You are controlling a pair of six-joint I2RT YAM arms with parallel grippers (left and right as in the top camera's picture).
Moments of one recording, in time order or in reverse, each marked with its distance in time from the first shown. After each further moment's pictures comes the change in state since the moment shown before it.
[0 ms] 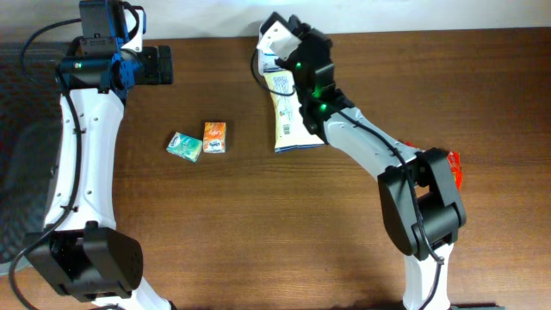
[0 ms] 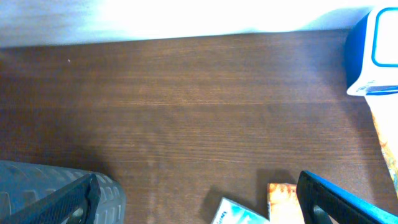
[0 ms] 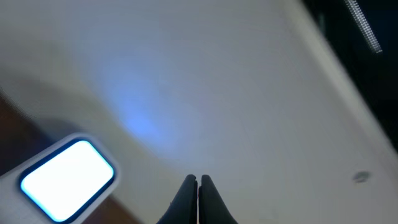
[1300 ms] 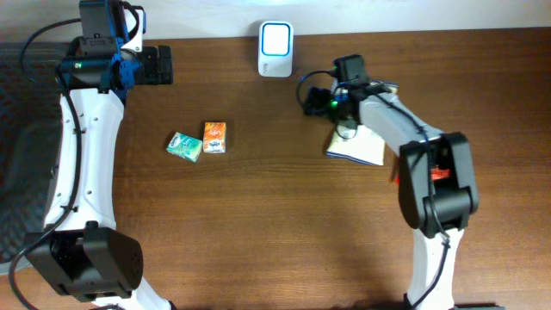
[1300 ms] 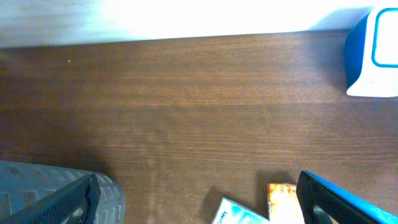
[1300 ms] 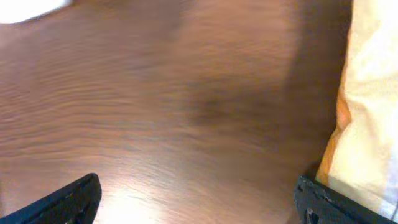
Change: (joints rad) left arm 0.000 0.000 0.000 0.000 0.000 0.000; right arm -0.251 0.092 0.045 -0.982 -0.512 1.323
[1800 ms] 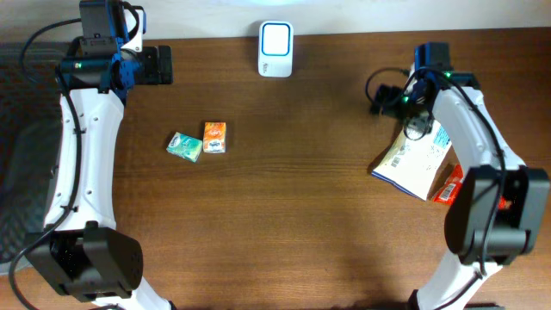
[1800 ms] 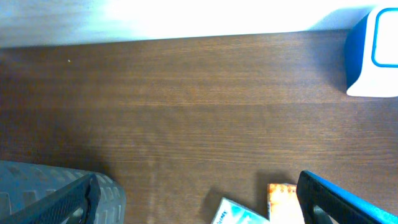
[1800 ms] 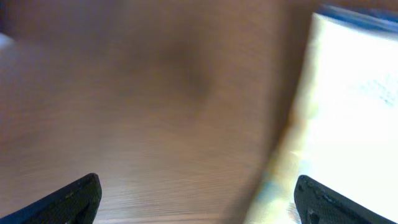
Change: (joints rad) left arm 0.000 0.000 0.000 0.000 0.000 0.000; right arm -0.248 -0.258 -0.026 -0.301 -0.005 -0.181
